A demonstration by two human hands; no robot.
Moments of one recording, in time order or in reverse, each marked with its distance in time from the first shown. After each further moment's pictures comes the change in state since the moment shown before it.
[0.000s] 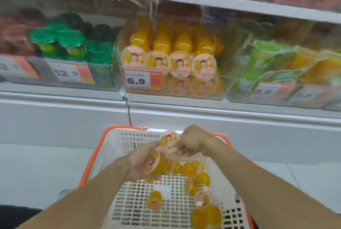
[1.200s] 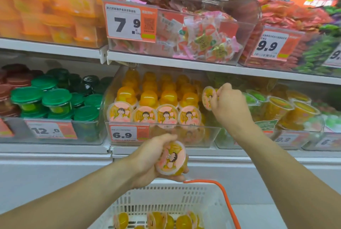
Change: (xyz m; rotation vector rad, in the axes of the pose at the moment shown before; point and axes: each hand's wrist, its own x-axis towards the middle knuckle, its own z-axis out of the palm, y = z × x) left_hand -0.089 0.156 0.094 -0.007 -0.070 0.347; right_hand -0.050 -0.110 -0.165 -0.581 1.208 -0.536
